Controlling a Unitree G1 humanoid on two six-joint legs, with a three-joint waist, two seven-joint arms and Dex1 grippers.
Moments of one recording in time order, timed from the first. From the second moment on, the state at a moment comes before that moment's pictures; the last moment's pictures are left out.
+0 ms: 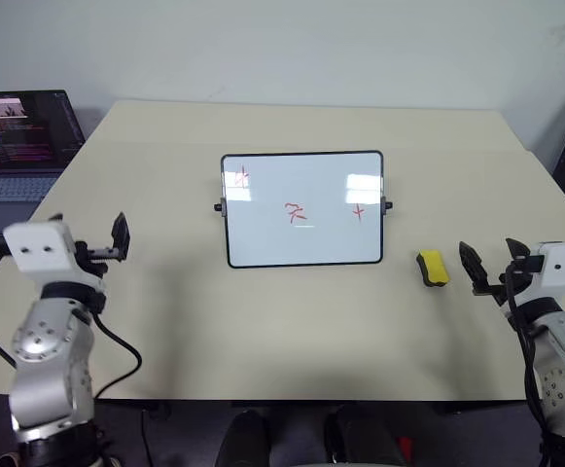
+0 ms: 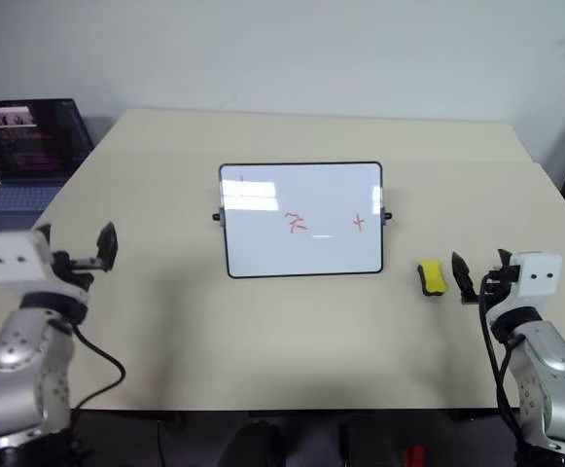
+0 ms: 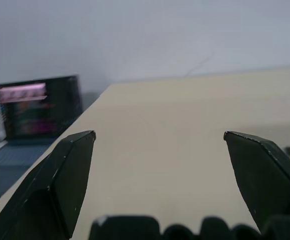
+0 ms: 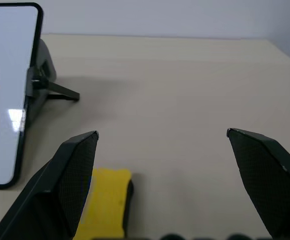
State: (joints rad) left arm -0.12 0.56 0.46 -0.27 -0.37 0.34 -0.33; right arm 0.03 -0.41 -0.38 -0.41 0.43 0.45 0.28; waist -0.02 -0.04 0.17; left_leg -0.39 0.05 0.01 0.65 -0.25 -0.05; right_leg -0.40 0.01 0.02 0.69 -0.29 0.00
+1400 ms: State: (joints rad) left arm -0.32 0.78 0.03 -0.39 -0.58 0.50 -1.05; right arm -0.24 -0.40 -0.16 -0.28 0.31 0.87 0.13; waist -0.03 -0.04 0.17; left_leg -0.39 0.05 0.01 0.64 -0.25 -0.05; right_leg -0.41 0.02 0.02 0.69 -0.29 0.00
